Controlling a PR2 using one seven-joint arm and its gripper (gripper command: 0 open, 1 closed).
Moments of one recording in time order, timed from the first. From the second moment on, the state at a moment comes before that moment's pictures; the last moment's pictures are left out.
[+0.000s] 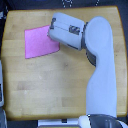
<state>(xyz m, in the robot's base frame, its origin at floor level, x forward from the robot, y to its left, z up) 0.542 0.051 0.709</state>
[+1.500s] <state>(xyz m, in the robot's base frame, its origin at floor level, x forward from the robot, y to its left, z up) 0.551 0.041 0.716</state>
